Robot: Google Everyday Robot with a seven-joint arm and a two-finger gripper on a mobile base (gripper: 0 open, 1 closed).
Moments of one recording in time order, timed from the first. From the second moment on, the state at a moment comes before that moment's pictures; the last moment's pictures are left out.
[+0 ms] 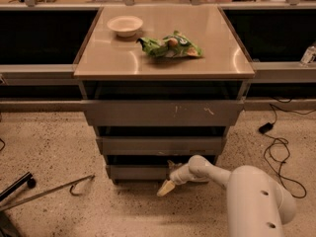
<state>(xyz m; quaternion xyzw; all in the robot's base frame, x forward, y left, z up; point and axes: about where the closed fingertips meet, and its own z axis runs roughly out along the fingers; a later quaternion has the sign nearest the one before) 0.650 -0.039 0.198 -0.54 0.75 0.22 0.30</state>
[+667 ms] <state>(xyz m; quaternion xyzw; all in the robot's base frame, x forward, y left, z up) 0.646 -0.035 0.182 -0.53 0.77 0.24 0.26</state>
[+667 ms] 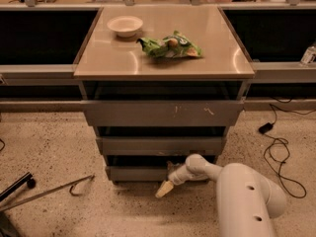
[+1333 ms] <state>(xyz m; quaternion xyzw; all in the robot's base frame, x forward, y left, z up) 0.585 -0.041 0.200 -0.55 0.76 0.33 0.14</state>
